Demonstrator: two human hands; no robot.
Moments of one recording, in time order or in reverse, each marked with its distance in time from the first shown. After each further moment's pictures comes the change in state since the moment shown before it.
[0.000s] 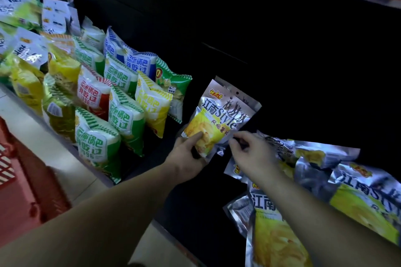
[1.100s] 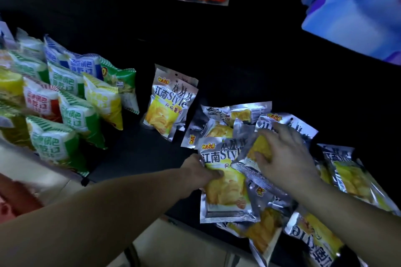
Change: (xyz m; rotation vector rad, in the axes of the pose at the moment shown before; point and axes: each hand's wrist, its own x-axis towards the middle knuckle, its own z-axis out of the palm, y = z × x) left_hand -0.105 0.090 0.111 -0.126 -0.359 -0.252; right_hand -0.148 0.088 -0.137 -0.549 0.132 0.109
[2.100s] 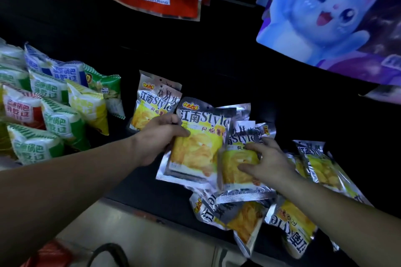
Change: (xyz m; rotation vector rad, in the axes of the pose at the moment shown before) left_hand -0.019 0.050 -0.082 -0.278 -0.092 0.388; right_hand -0.016 0.015 -0.006 0.391 -0.262 0.287
